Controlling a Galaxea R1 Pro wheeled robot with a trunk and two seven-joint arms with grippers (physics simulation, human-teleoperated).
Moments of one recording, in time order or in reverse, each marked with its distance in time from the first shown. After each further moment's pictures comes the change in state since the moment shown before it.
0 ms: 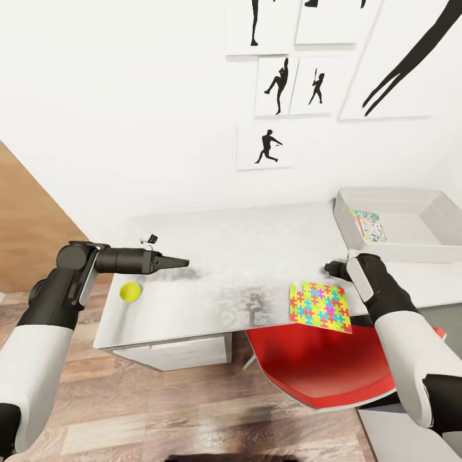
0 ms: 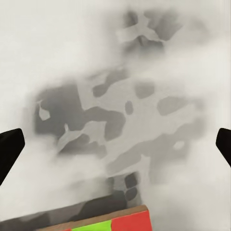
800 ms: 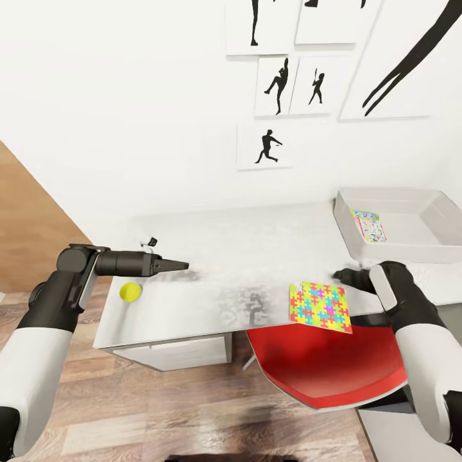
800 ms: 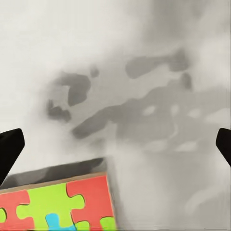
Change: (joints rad) left arm 0.014 0.002 0.000 0.003 0.000 -0.002 0.000; right arm 0.066 -0.070 -0.098 -0.067 -0.004 0.111 0.173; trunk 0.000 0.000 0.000
